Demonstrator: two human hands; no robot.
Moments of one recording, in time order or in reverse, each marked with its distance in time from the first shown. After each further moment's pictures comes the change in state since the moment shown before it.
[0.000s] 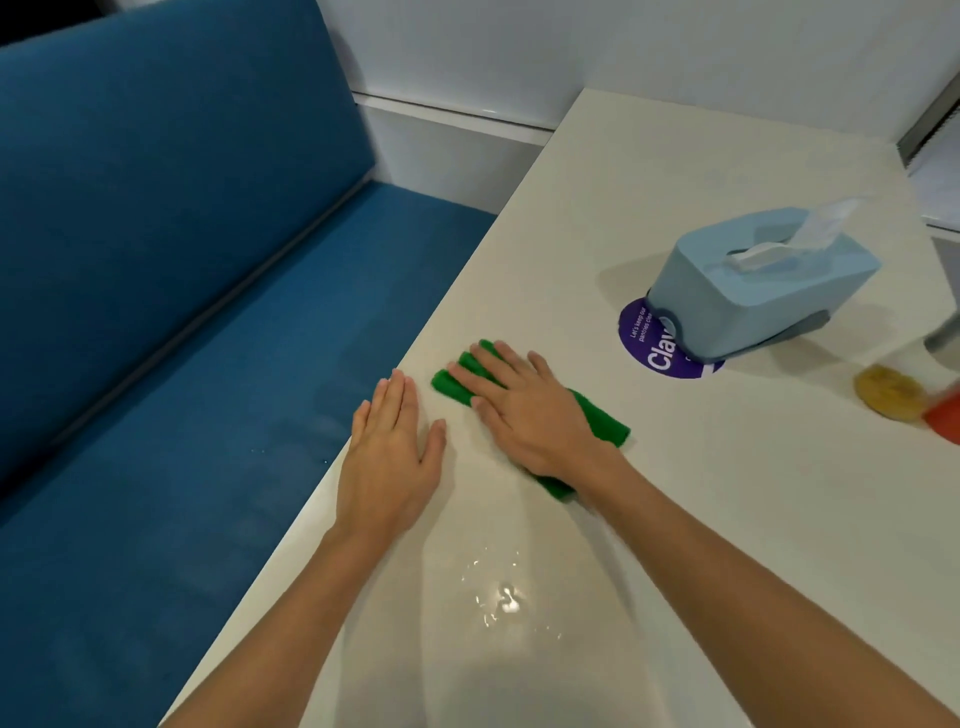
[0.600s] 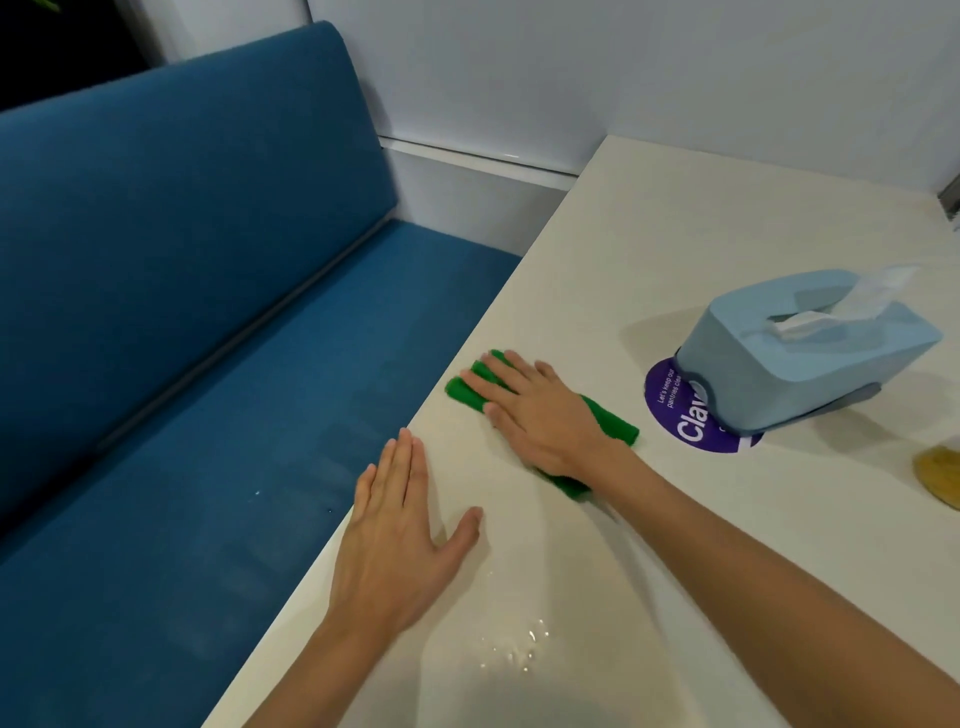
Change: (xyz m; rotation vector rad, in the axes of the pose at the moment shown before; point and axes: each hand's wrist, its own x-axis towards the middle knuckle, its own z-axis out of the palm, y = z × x) left_hand -0.003 0.002 0.001 0.110 -0.004 0.002; right_hand 0.062 0.037 -0.009 -0.032 0.005 -0.069
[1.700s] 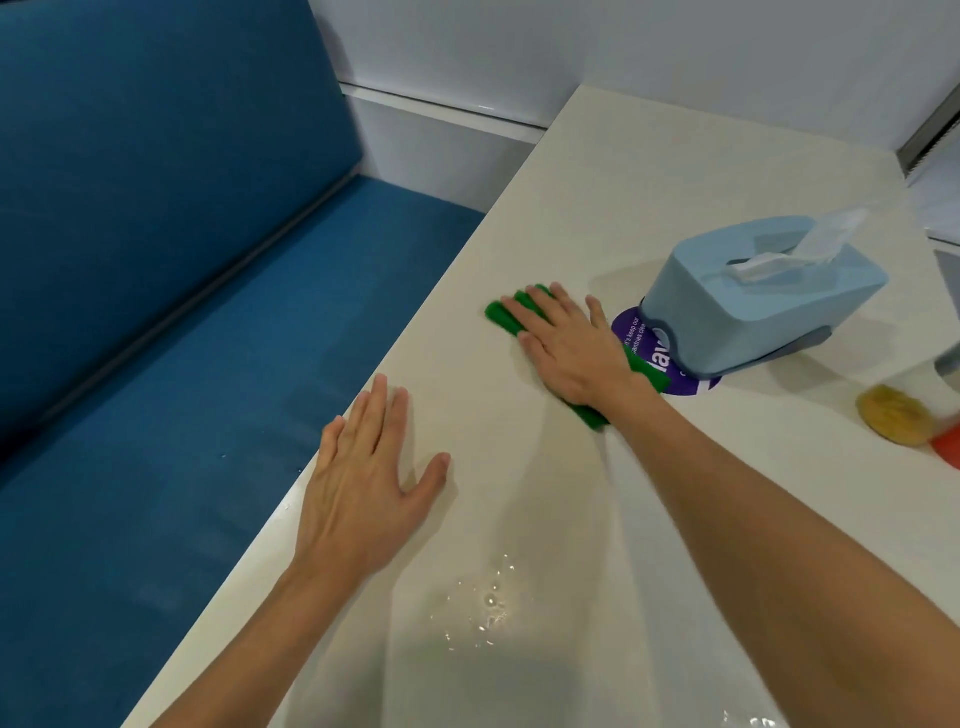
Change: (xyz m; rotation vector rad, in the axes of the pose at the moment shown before) left_hand -0.006 0.006 0.000 0.025 -0.004 0.028; right_hand -0.026 0.056 -0.009 -0.074 0.020 0.235
